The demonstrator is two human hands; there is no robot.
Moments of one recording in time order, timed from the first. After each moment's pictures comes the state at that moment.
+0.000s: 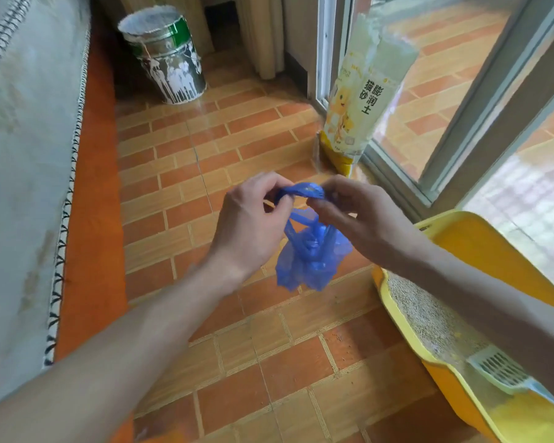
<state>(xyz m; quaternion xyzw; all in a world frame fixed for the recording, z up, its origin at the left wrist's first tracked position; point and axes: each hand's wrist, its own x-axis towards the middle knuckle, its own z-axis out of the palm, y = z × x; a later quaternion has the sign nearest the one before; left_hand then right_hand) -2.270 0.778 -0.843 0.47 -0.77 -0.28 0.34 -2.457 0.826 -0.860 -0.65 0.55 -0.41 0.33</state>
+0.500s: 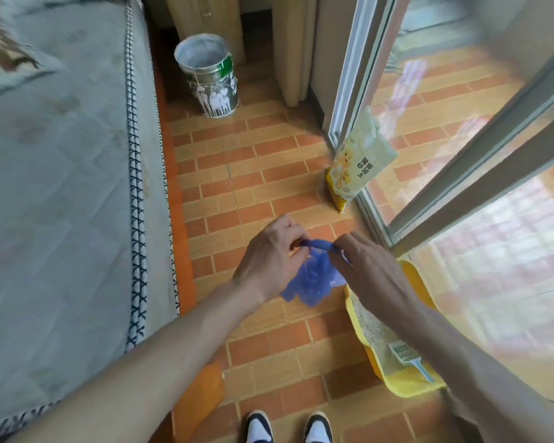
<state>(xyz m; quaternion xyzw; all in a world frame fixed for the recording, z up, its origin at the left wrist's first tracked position) -2.239 0.786 -0.522 0.47 -0.80 -0.30 0.21 -2.433 0.847 -0.526 -0.72 0.65 -0.17 0.16</state>
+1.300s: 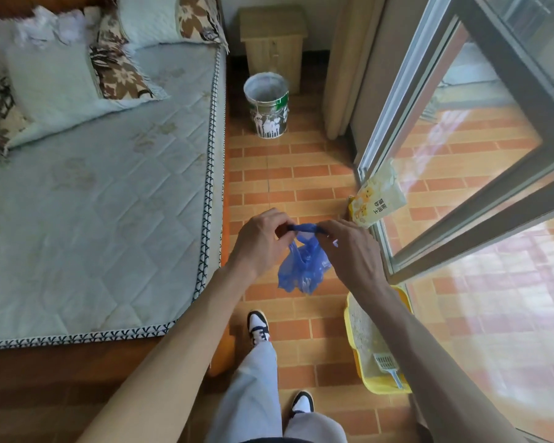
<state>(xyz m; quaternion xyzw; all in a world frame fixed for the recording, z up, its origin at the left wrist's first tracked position) -2.184 0.814 -0.301 0.56 -0.74 -0.25 0.26 -2.379 0.836 -0.294 -0.73 0.63 -0.23 0.15</state>
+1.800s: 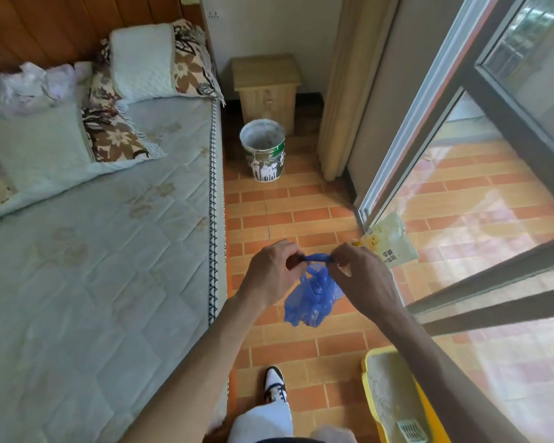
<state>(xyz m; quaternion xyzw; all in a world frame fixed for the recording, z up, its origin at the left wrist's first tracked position) -2.135 0.632 -0.293 0.52 -0.76 -0.29 0.25 -2.336 0.665 -0.270 -0.69 0.66 -0.24 0.19</state>
